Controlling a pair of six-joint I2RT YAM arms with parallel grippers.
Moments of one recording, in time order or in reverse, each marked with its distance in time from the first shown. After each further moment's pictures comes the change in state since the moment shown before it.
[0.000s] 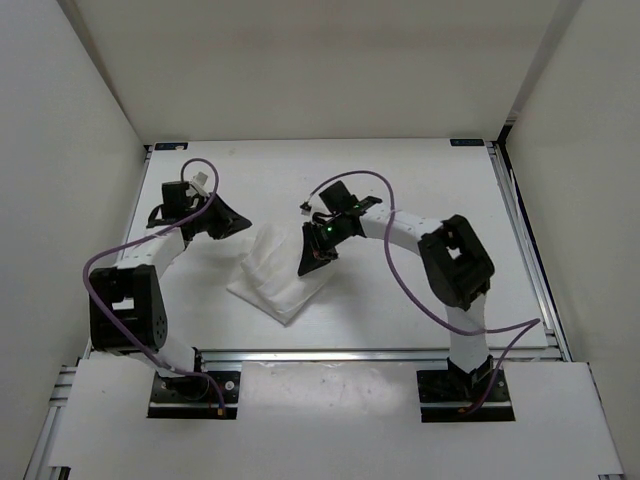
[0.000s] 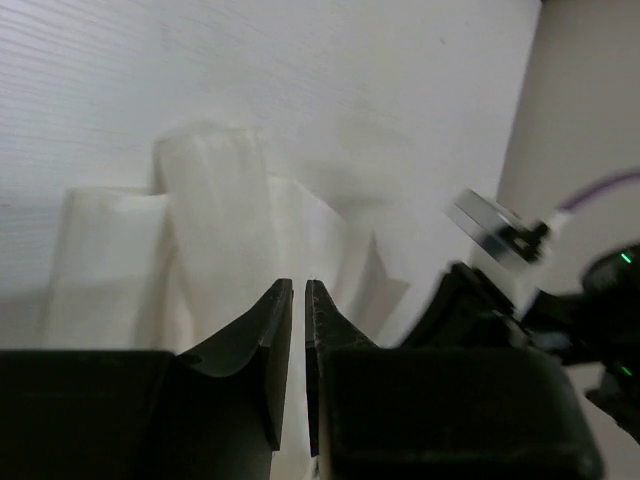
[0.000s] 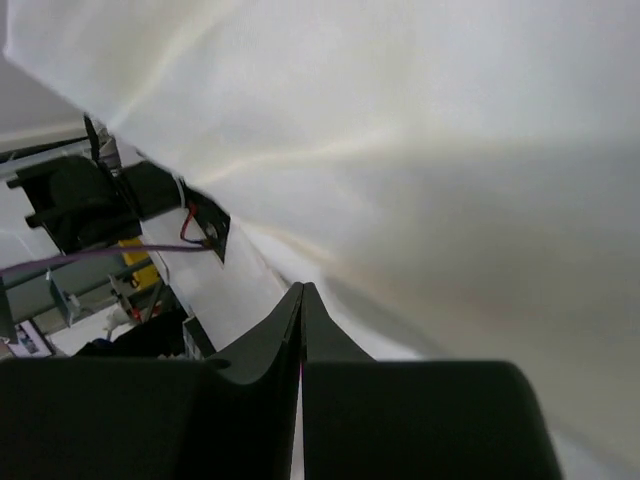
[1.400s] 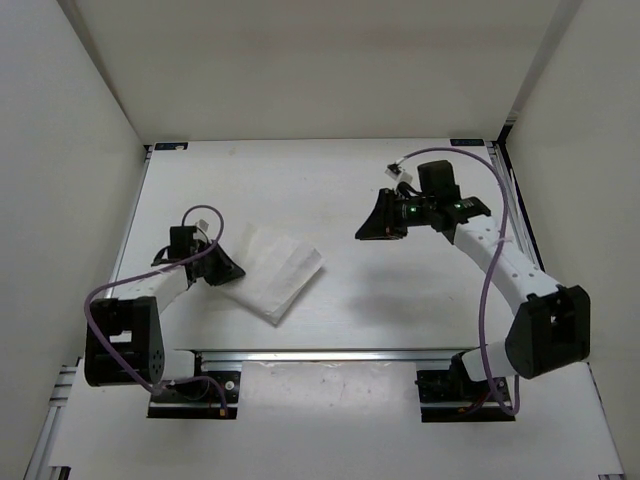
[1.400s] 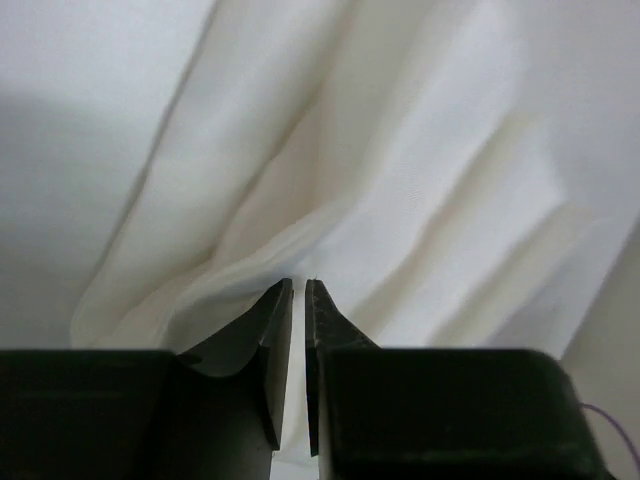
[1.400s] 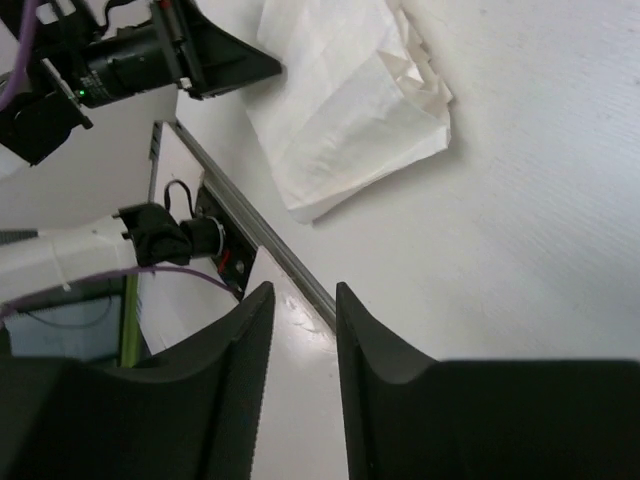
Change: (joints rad) left arm -0.051 -0.192 -0.373 -0.018 -0.199 0.054; right arm -0.327 -0.537 -0.244 0.006 -0.014 -0.023
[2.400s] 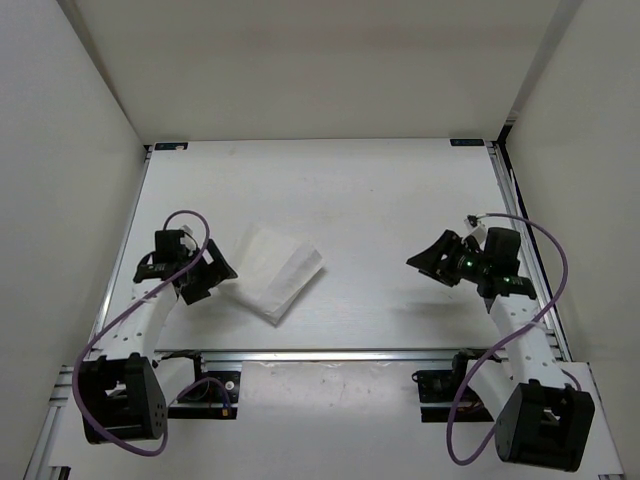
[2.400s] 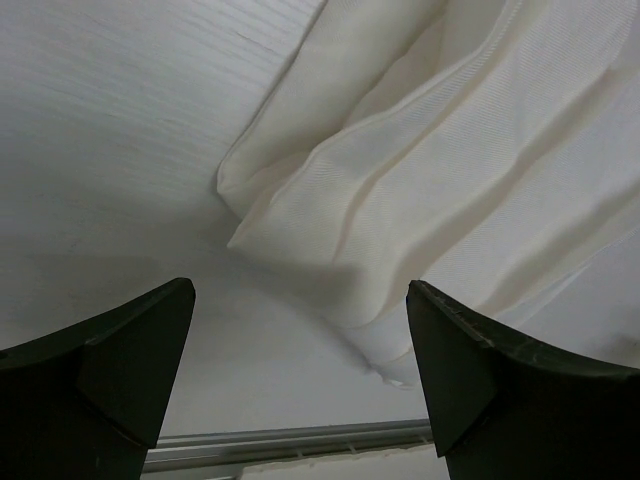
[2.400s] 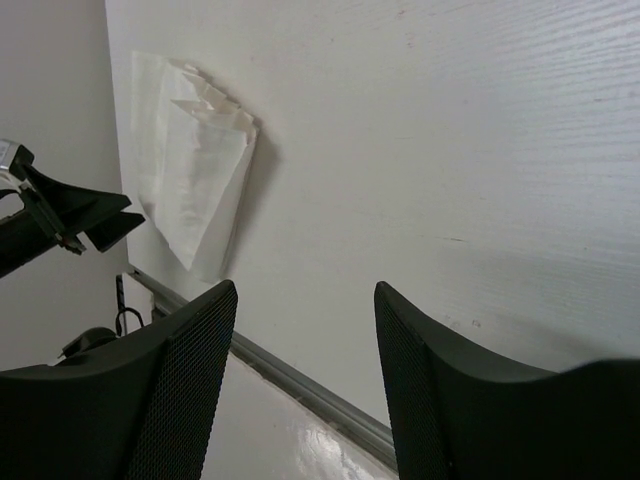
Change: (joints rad) left arm 0.049 -0.283 0.070 -0.411 -0.173 0.091; right arm -0.455 -0.513 -0.601 0.129 0.056 0.056
